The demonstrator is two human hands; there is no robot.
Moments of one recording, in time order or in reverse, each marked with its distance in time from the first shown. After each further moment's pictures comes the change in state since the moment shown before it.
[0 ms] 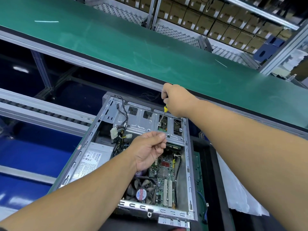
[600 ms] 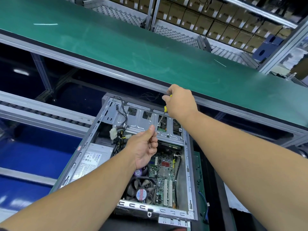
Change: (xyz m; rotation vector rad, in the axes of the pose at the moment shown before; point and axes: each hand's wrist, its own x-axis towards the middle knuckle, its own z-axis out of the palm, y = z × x) left_hand 0.007 0.004 -0.005 -0.033 0.164 0.035; right_hand -0.005 0.003 0.028 0.183 0.337 0.233
